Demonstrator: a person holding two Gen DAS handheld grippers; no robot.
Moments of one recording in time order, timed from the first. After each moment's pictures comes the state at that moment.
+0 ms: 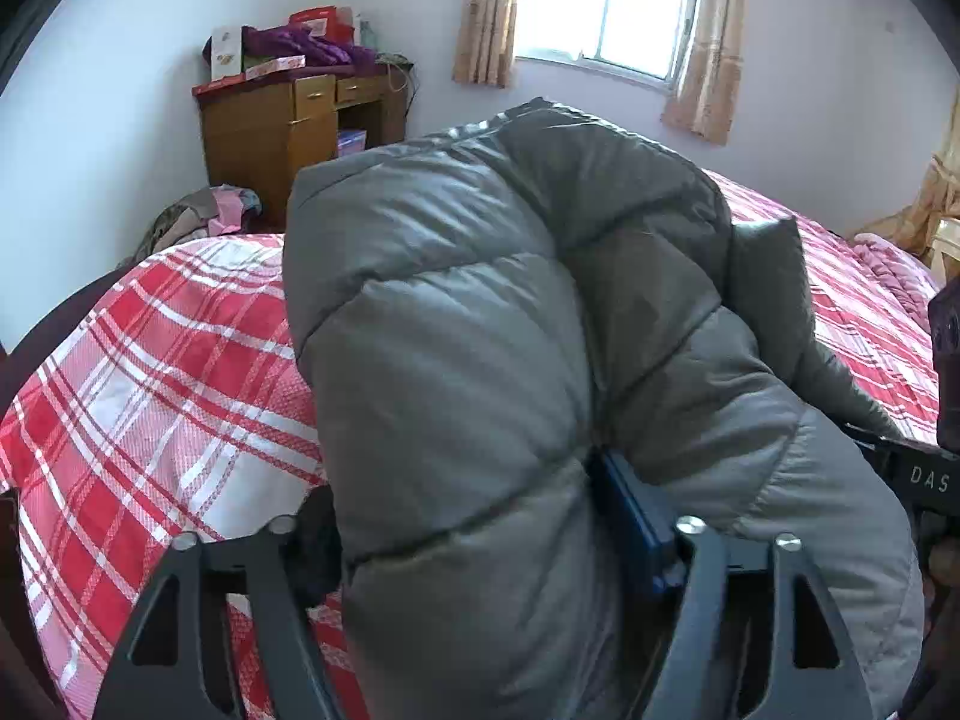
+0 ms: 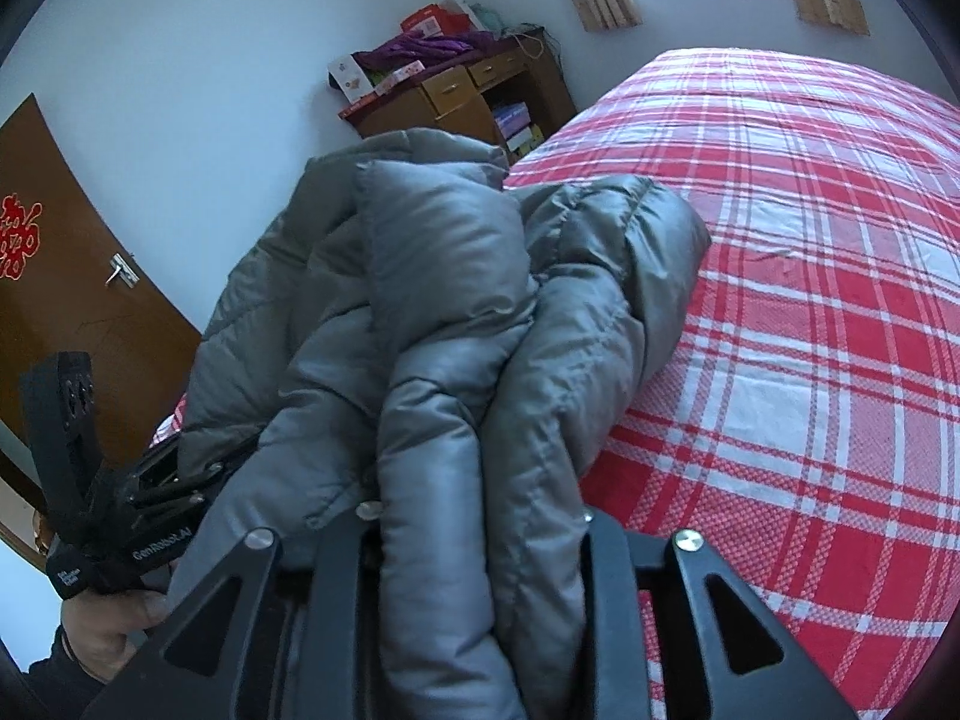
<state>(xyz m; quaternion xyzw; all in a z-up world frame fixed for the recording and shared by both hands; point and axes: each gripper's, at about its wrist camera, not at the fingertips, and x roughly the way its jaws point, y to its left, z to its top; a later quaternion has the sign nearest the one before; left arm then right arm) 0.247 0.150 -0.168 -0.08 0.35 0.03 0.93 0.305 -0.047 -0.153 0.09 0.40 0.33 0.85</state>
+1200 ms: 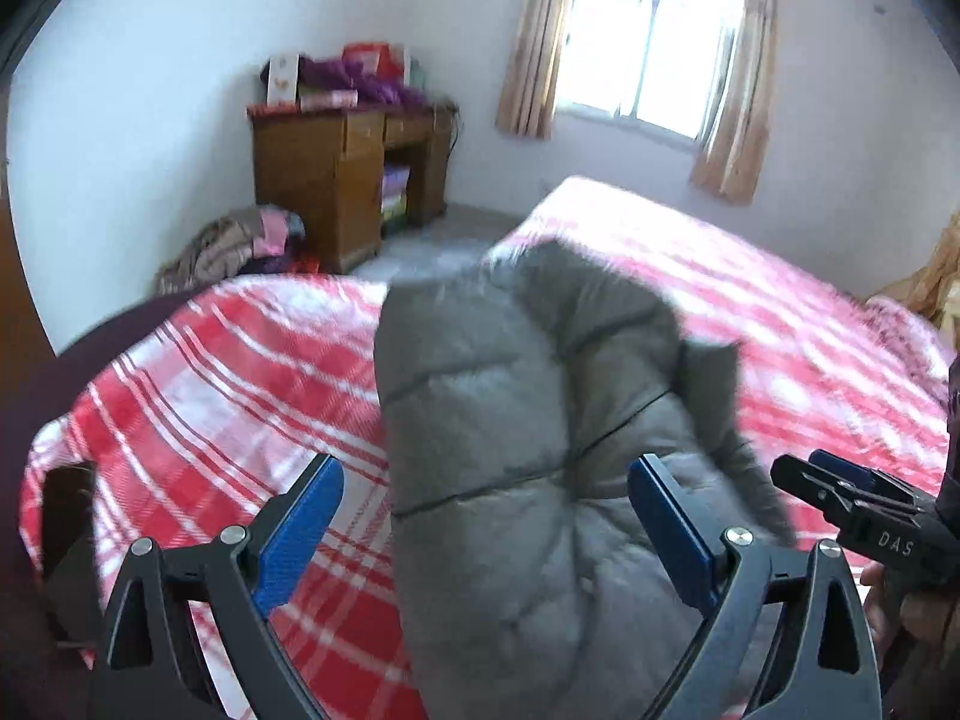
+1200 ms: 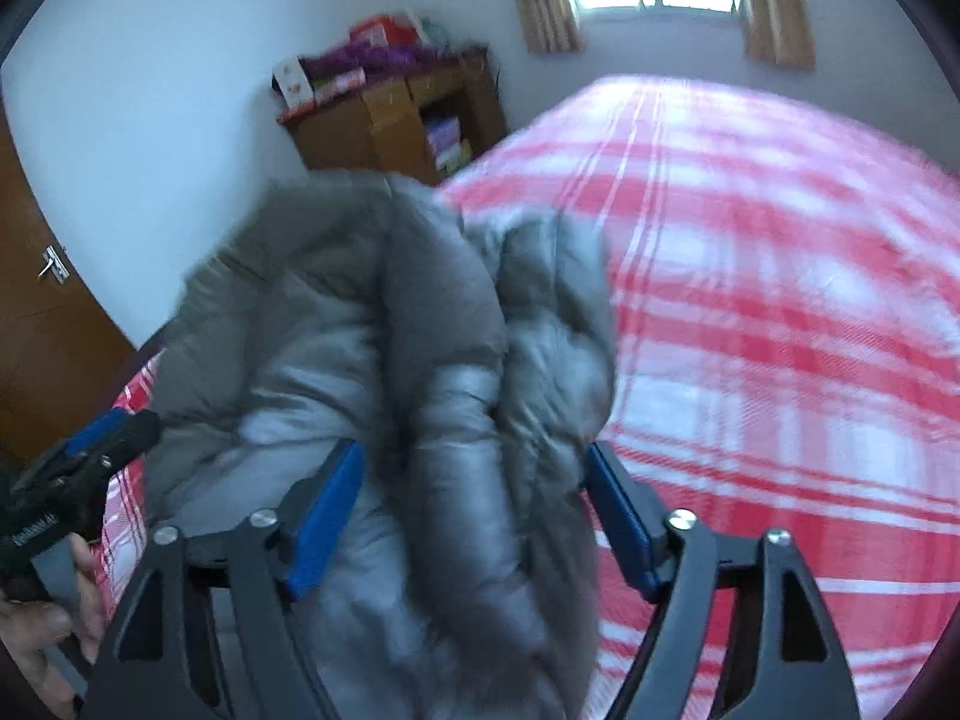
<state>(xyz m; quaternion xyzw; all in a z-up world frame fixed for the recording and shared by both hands) 0.176 0.149 -0.091 -0.11 0.29 0.07 0.95 0.263 -0.045 -0.110 0.03 0.37 0.22 0.90</state>
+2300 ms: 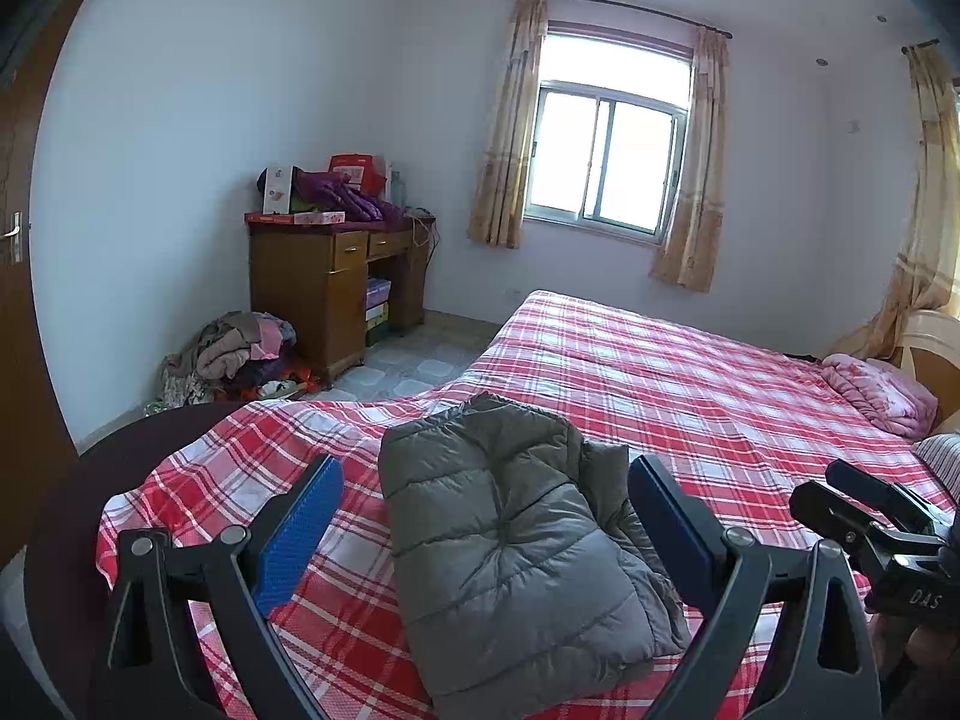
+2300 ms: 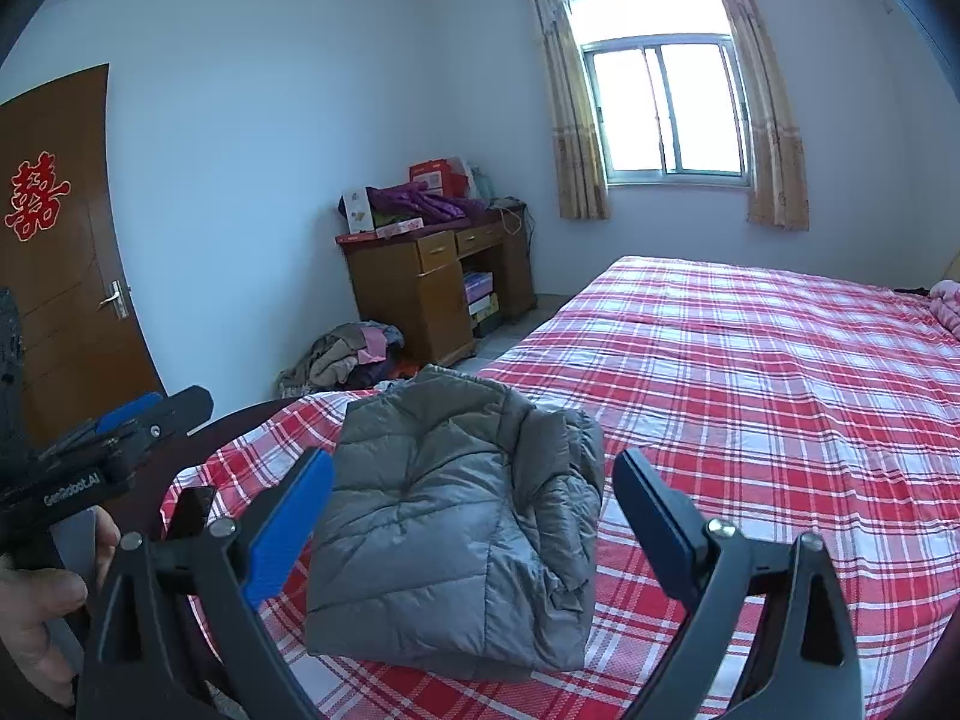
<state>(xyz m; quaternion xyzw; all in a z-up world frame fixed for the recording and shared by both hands) 0.084 0.129 -0.003 -0.09 0.17 0.06 0.98 0.110 -0.059 0.016 0.02 0.20 0.24 0.95</state>
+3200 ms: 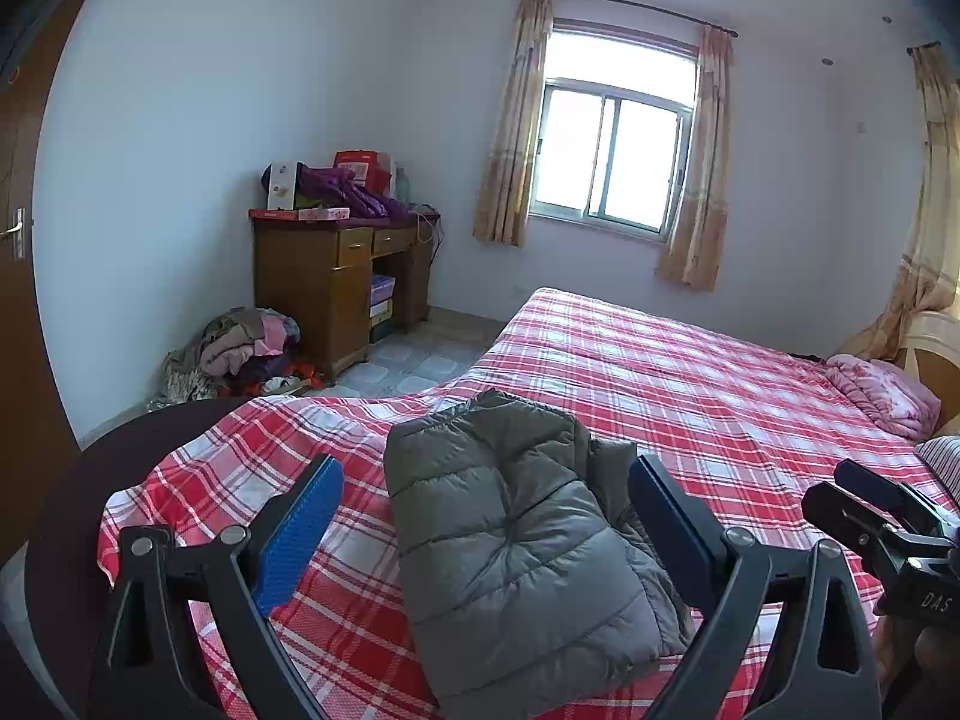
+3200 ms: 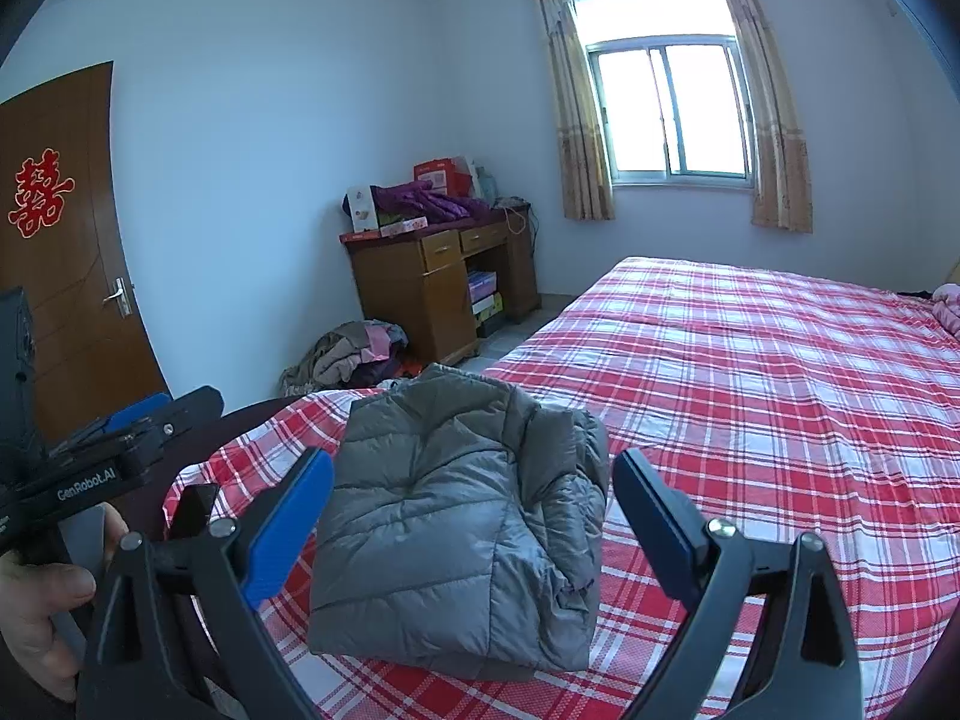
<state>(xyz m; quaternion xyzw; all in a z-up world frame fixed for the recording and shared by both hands) 0.086 0.132 -0.003 -0.10 0.18 0.06 0.98 0.105 -0.059 0.018 0.02 0.19 0.25 0.95</state>
